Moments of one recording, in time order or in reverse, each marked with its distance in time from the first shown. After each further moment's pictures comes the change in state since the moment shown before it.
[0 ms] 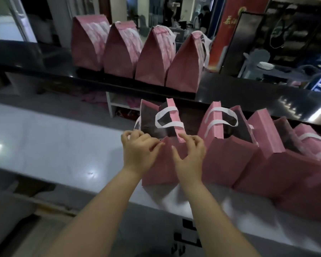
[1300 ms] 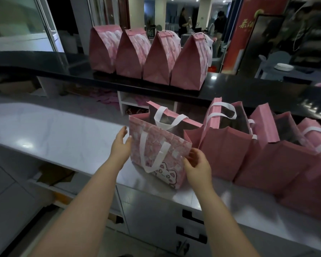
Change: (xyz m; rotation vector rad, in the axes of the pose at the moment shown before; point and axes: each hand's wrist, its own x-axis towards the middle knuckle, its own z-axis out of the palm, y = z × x) left_hand -0.038 -0.039 -0.018 -0.588 -0.255 -0.931; right_hand -0.041 0.034 -0.054 0.374 -0.281 0.327
